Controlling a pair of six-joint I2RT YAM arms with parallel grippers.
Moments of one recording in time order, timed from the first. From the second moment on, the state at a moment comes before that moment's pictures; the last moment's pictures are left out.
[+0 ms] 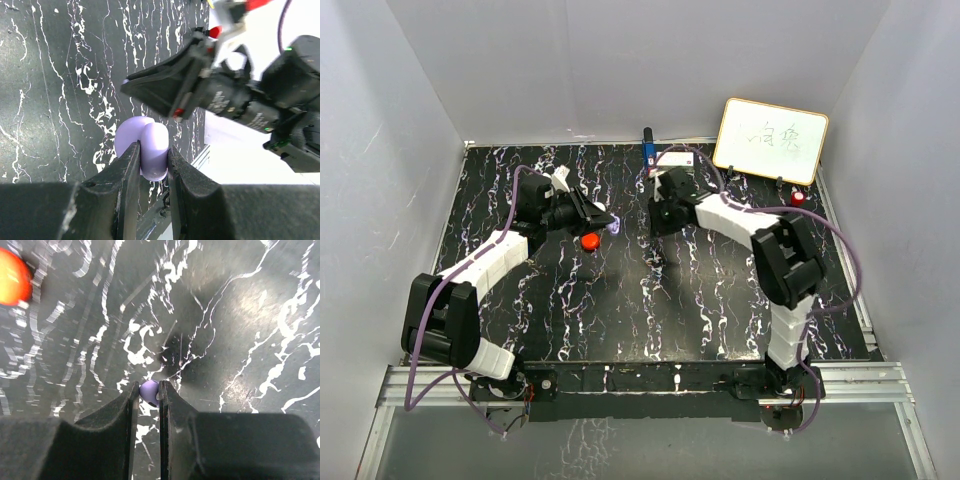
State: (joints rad) left arm -0.28 1.46 0.92 0.00 0.59 -0.89; right arm 0.54 1.97 1.43 -0.44 -0.15 0.19
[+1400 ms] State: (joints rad) left arm -0.28 1.57 0.88 0.39 0.83 -1.17; right arm 0.41 1.57 0.98 0.64 -0.56 0.66
